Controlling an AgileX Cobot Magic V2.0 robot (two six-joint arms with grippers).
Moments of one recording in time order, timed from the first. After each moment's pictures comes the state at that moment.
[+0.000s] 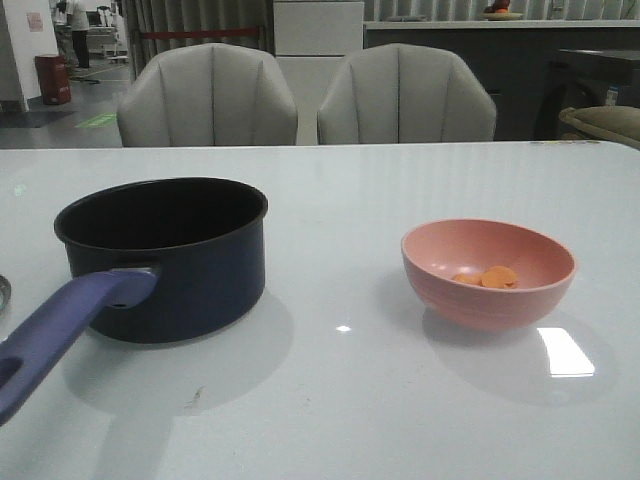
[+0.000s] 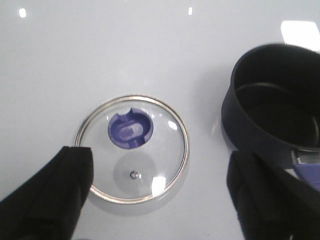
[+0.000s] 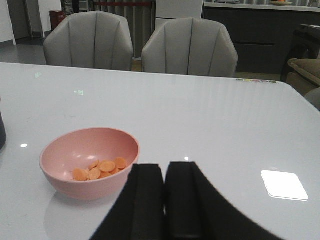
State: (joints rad) left arm -0.01 0.61 -0.64 -0.05 0.67 -0.01; right arm 0.17 -0.01 0.03 -0.06 0.08 0.09
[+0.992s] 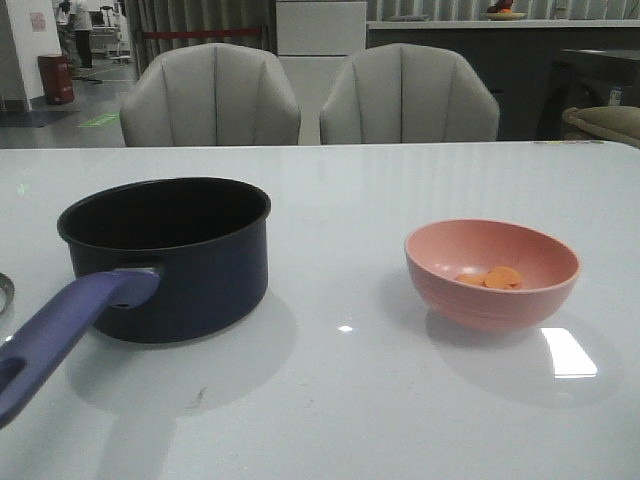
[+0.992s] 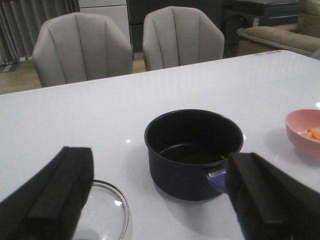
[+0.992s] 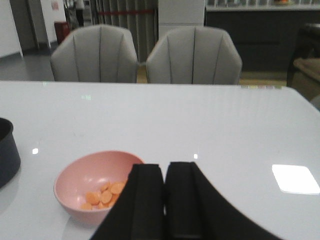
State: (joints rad) left arm -0.34 0.04 -0.37 0.03 0.54 -0.01; right arm 0.17 0.15 -0.16 -0.01 0.16 0.09
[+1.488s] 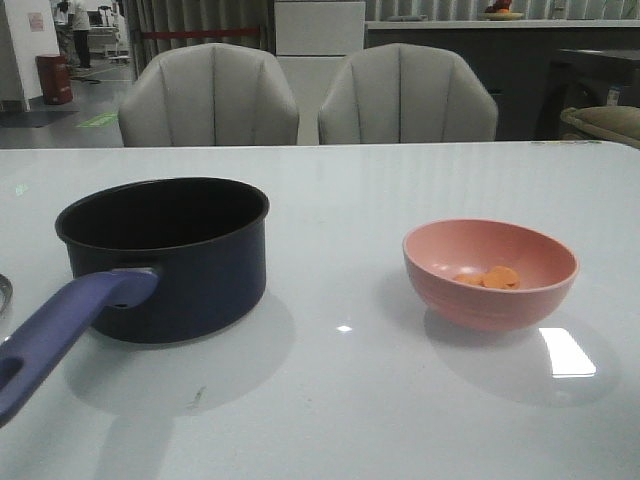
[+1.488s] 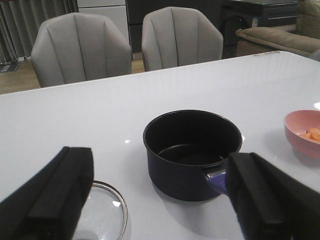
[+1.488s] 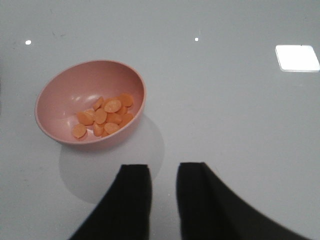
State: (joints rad) left arm -0.34 0.04 -0.37 0.03 0.54 -0.01; right arm 0.17 0.64 -0.35 0.05 0.30 0.09
